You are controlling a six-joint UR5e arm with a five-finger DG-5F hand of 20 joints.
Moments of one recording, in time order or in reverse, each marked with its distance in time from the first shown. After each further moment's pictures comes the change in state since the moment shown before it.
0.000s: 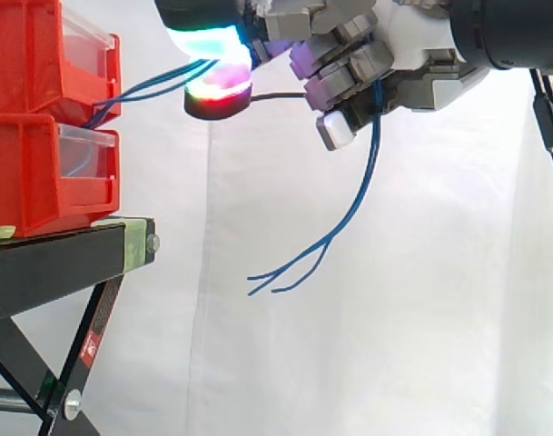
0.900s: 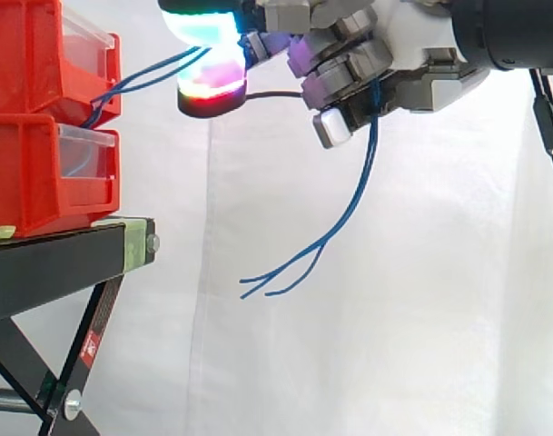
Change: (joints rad) arm 0.004 0.000 0.000 -0.015 -0.006 0.056
